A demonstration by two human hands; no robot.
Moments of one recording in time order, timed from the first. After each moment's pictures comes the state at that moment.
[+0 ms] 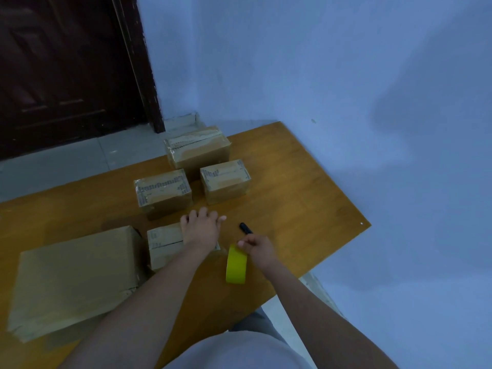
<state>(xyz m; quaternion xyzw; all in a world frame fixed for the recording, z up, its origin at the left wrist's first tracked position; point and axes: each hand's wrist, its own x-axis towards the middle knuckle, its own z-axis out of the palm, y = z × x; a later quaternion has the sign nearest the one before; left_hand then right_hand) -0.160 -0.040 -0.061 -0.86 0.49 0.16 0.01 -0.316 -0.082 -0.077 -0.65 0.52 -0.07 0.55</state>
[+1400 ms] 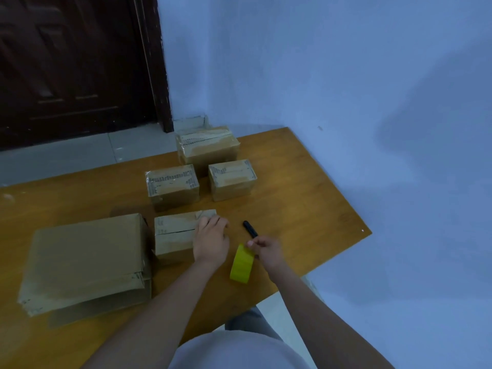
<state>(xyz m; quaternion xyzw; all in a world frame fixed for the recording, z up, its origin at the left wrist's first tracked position) -0.193 -0.003 -0.068 -0.84 0.48 0.12 -0.20 -0.332 -0.073 -0.073 -0.60 0.55 -0.09 0.57</state>
